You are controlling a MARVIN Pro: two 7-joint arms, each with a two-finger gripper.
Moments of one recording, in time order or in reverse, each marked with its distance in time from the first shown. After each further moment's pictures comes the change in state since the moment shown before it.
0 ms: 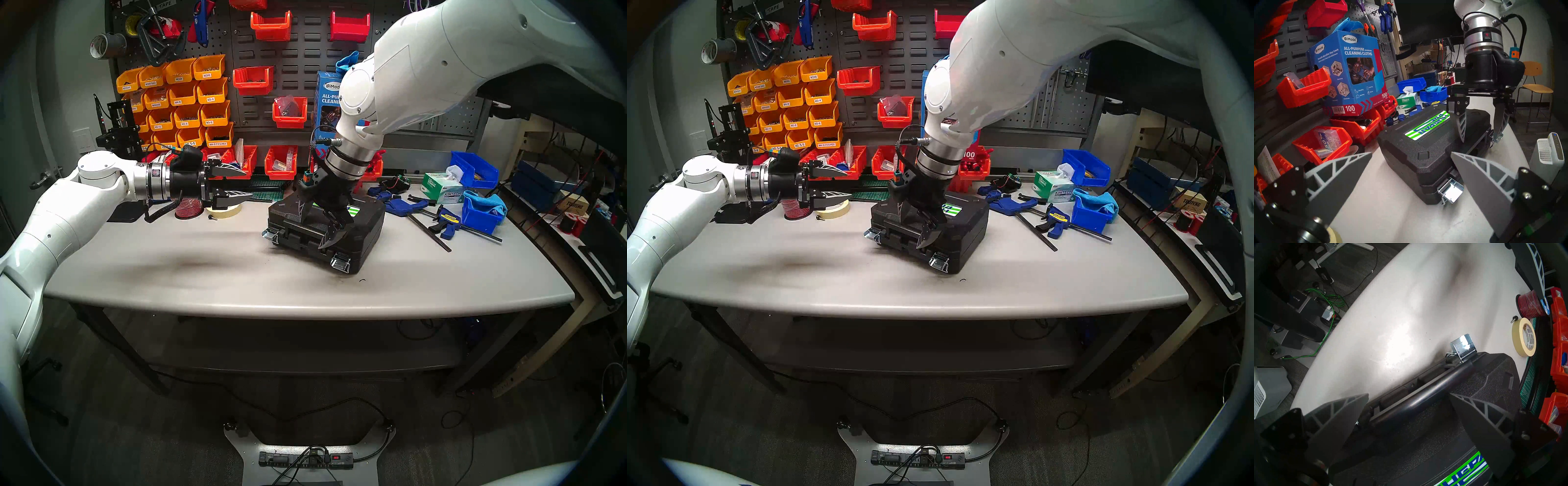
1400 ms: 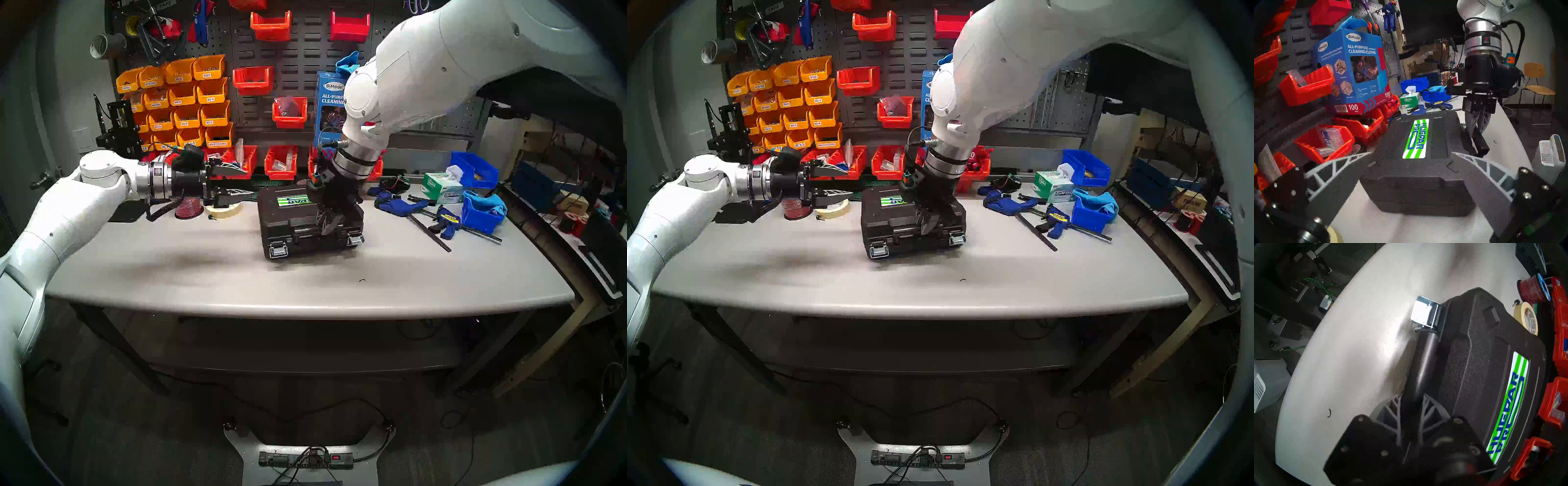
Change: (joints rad) left arm -0.006 -0.003 0.000 0.000 0.005 0.017 0.016; right arm -0.013 -0.014 -0.053 0.014 -0.022 0.003 -0.017
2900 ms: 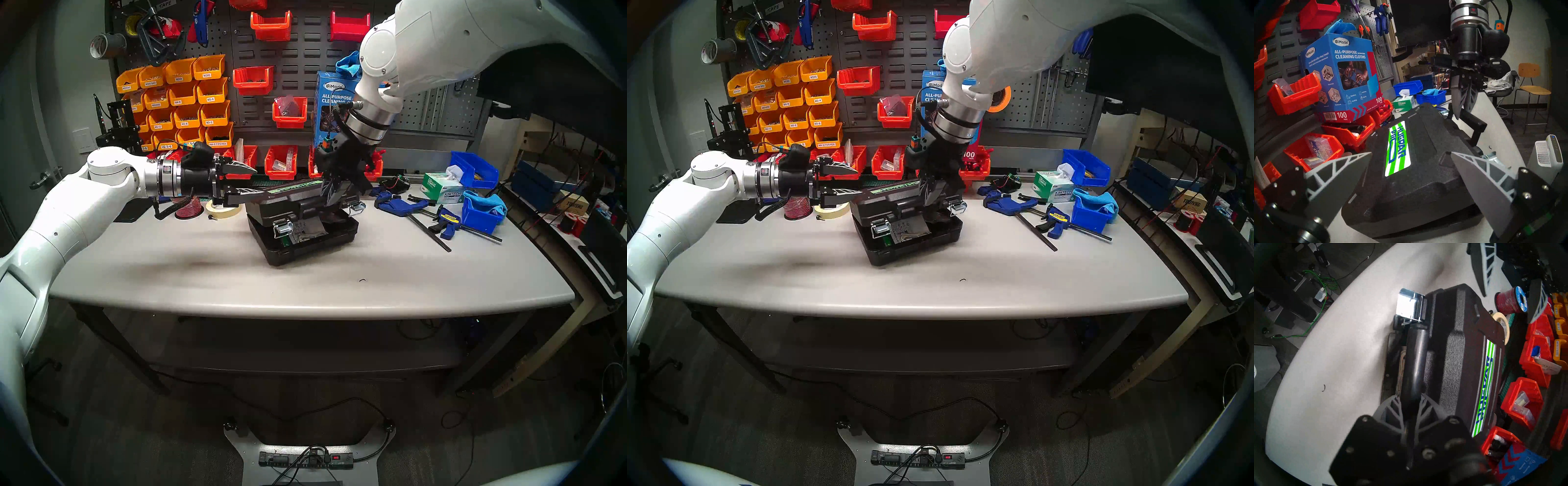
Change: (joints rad) left arm 0.000 -0.023 0.001 -0.042 0.000 0.016 0.011; right arm 0.083 0.045 -0.024 0.092 -0.011 -0.111 0.048
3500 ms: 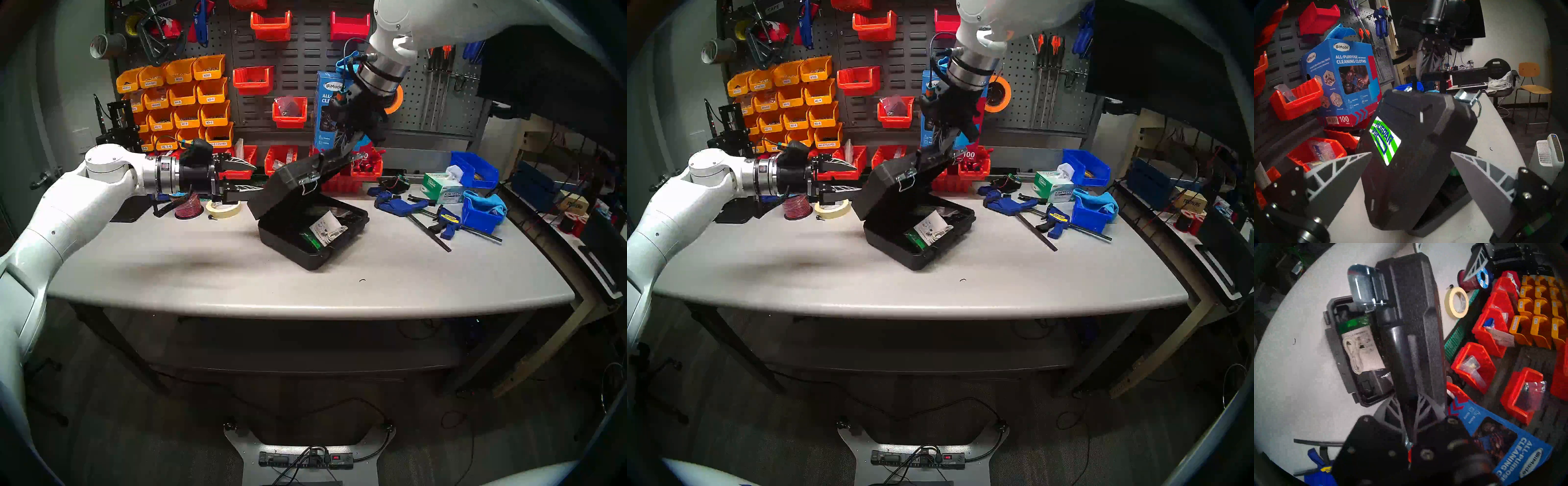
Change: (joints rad) left arm -0.004 0.011 -0.006 -0.014 -0.001 -0.002 0.004; right arm 0.010 0.009 -0.064 0.208 -0.044 -0.017 -0.001
